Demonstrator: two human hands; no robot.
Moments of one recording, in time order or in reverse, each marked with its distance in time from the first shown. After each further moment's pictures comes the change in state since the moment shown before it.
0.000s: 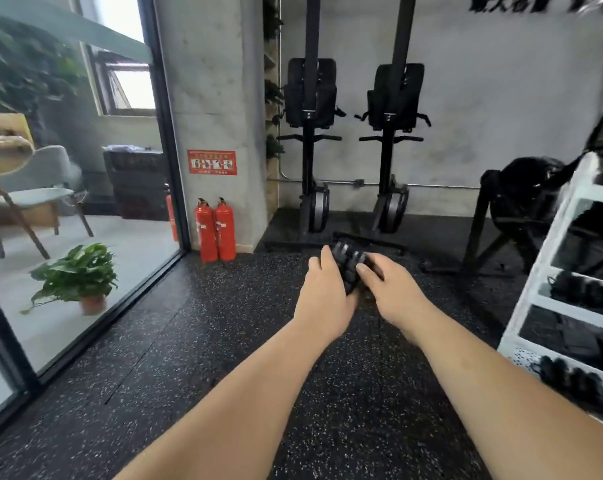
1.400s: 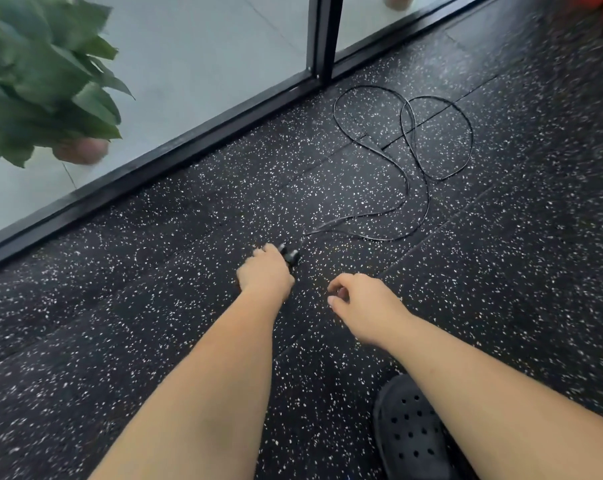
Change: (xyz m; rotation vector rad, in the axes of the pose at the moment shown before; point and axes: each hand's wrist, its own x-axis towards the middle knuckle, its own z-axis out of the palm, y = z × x) left_hand -0.373 -0.736 -0.069 0.410 -0.335 -1.428; right_hand -0.194 0.078 0.709 -0.661 -1.370 -0.079
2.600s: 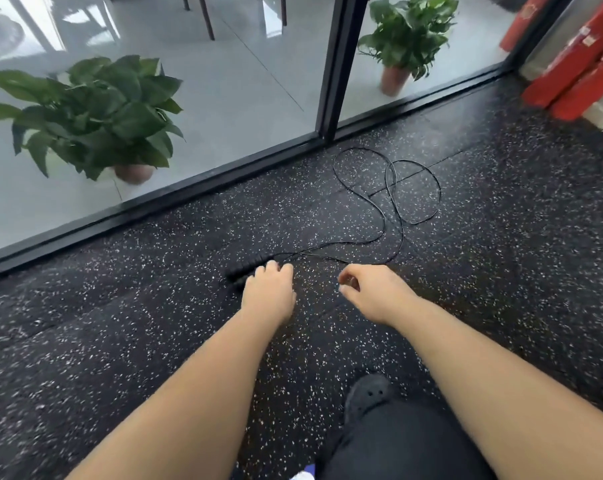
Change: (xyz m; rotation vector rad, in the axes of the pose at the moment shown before) left_hand -0.156 -0.010 -0.070 0.019 0.175 0.255; right_hand -0.098 -0.025 -0.093 -0.248 0.074 -0.121
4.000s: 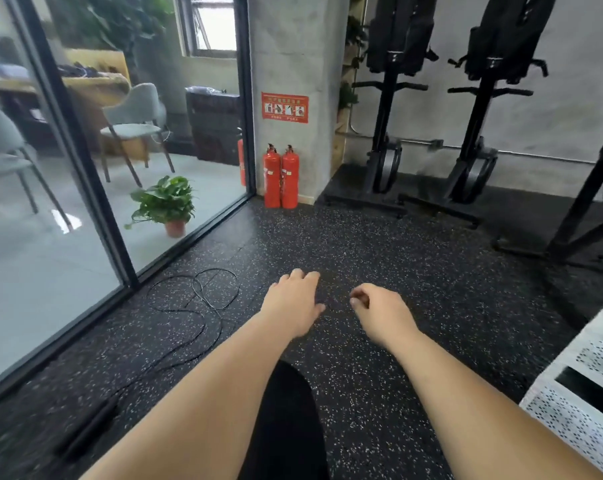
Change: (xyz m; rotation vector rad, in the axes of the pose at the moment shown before) left_hand -0.294 0.394 -0.135 0.085 0.261 0.868; right_hand -0.451 0.221 -0.023 0.409 0.857 0.578
